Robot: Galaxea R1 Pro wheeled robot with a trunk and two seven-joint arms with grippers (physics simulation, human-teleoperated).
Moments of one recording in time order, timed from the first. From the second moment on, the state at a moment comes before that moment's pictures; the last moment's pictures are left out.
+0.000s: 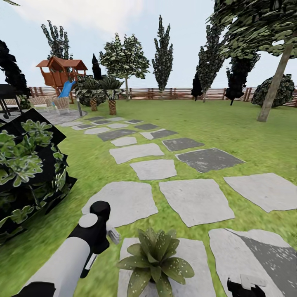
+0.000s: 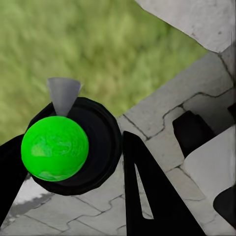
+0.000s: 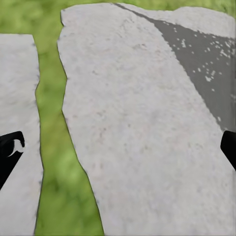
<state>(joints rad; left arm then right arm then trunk) -0.76 -0.10 -0.01 -0.73 -1.76 0.88 -1.56 -0.42 -0.16 -0.24 -0.13 0.13 -0.33 -0.21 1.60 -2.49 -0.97</state>
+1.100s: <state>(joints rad) -0.71 -0.07 0.00 -0.72 -1.68 0.79 -1.56 -0.42 -0.16 -0.24 -0.13 0.13 -0.33 -0.21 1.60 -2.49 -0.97</state>
